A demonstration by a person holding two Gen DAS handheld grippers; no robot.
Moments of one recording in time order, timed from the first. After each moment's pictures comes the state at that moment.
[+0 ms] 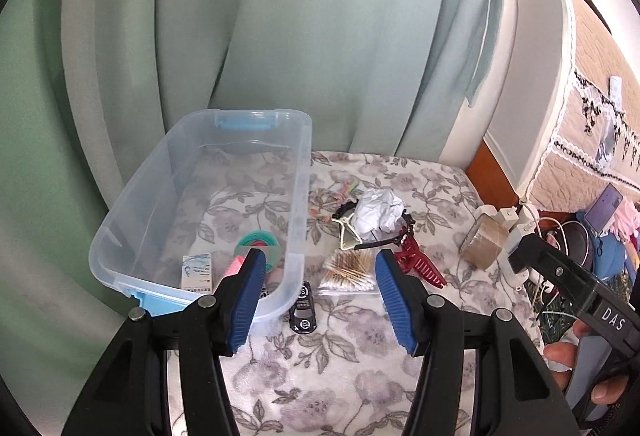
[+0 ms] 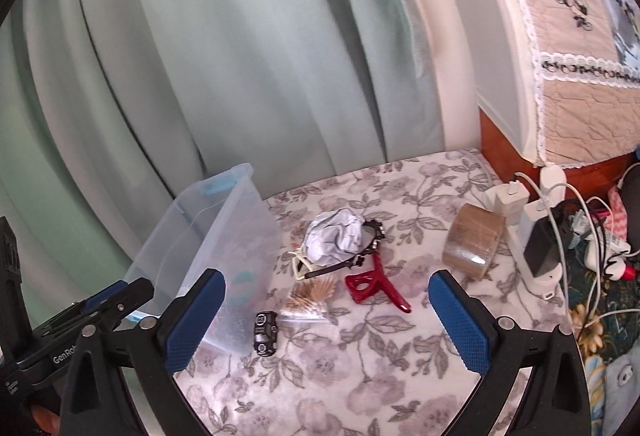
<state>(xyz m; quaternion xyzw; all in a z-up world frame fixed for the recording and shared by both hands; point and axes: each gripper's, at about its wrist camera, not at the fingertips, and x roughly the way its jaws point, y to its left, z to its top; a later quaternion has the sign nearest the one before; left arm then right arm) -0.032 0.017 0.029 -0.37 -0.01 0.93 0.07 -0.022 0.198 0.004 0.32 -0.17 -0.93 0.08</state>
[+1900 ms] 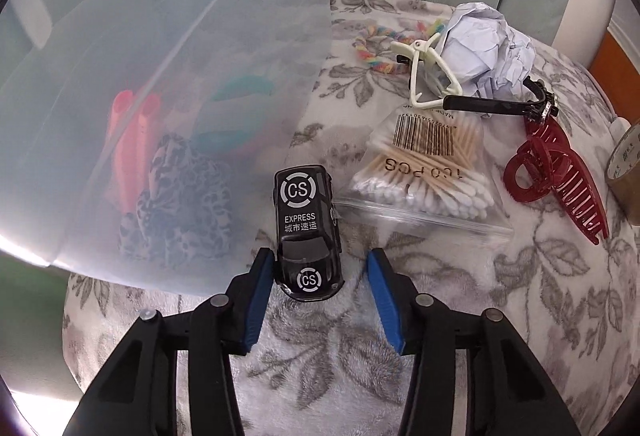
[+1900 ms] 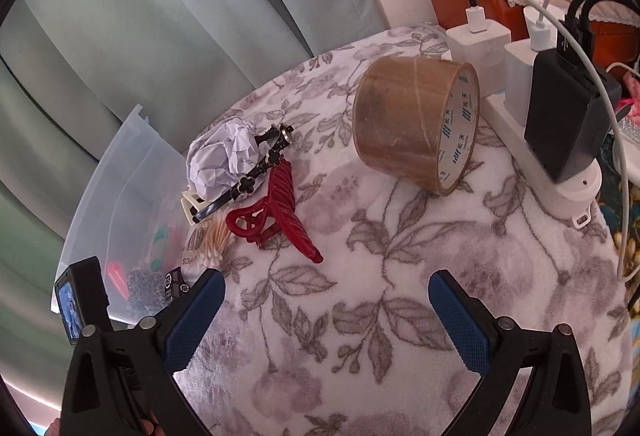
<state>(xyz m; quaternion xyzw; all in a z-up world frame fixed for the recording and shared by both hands) -0.095 0.052 -0.157 -0.51 0.02 0.85 -0.09 -0.081 0.256 -0.137 0.45 -0.23 -0.86 0.07</state>
